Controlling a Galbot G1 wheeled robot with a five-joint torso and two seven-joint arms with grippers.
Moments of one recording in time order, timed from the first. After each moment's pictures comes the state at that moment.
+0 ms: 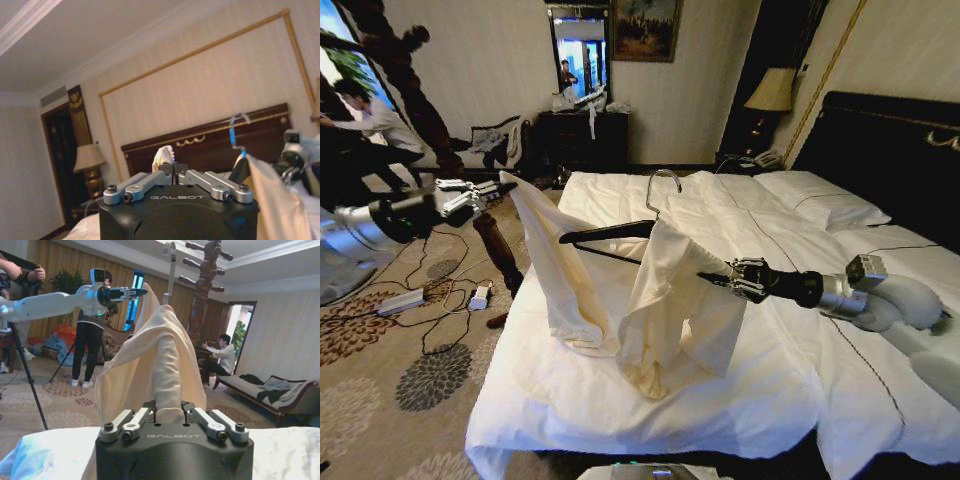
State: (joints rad) left arm 0.95 -0.34 -0.78 -1.89 -1.27 0.13 0.86; right arm -1.32 0.31 0.76 2.03 1.07 0.05 -0.84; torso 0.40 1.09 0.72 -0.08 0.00
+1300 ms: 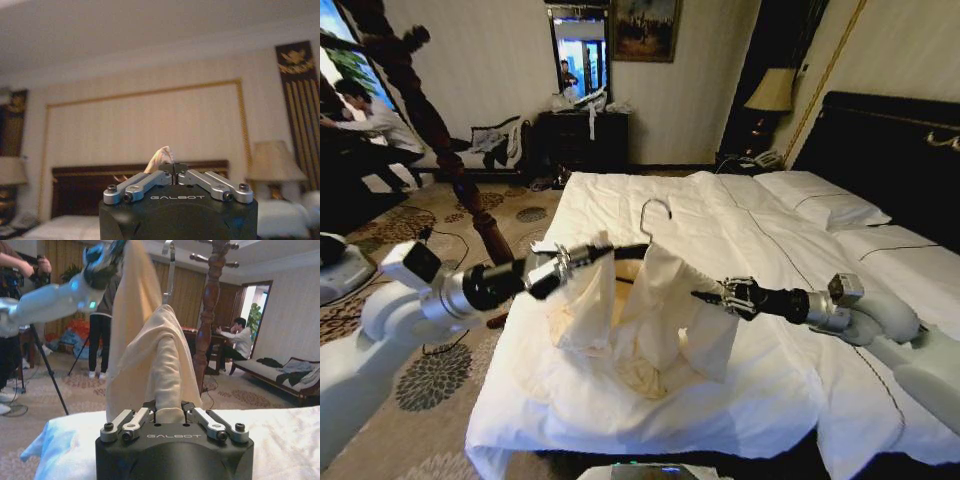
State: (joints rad) left arm 0.95 -0.48 -0.61 -2.22 -1.44 0.15 0.66; right arm -1.34 0.35 0.69 2.01 0.99 0.04 -0.91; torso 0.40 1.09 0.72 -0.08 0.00
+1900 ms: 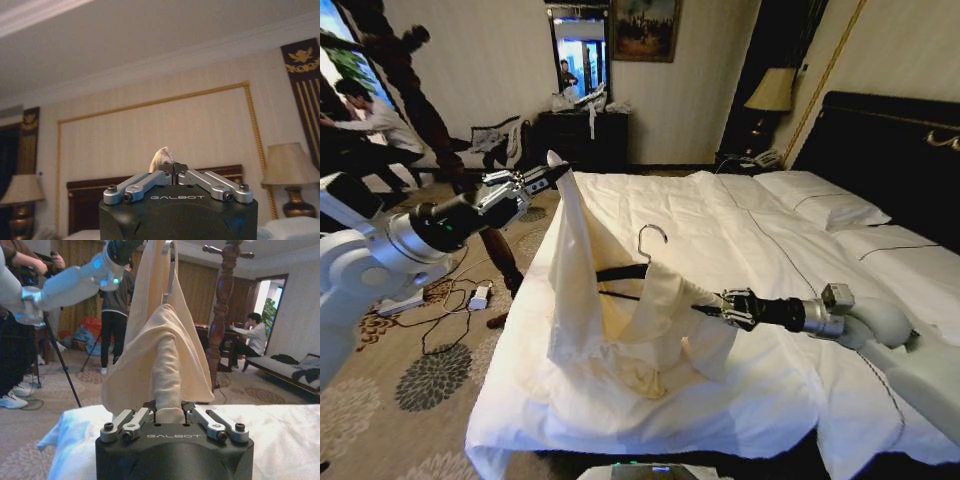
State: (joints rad) left arm 0.82 -0.43 -0.59 -2.16 -1.49 0.15 0.66; right arm -1.33 0.38 0.65 2.00 0.95 0.06 -0.96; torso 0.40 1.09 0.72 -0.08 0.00
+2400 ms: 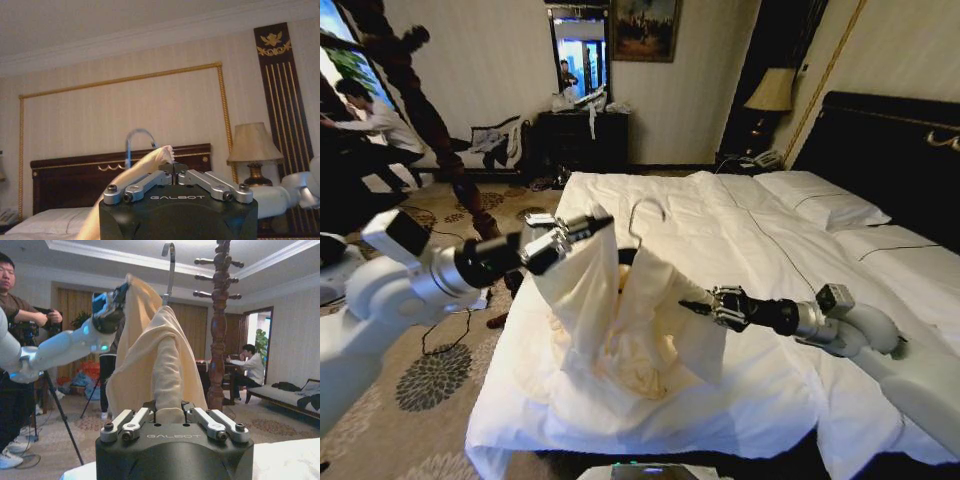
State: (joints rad) left arm 0.88 -0.45 -0.50 -2.26 -1.38 0.15 0.68; right arm -1.33 0.38 0.63 2.10 1.14 0.07 -0.86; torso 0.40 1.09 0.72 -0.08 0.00
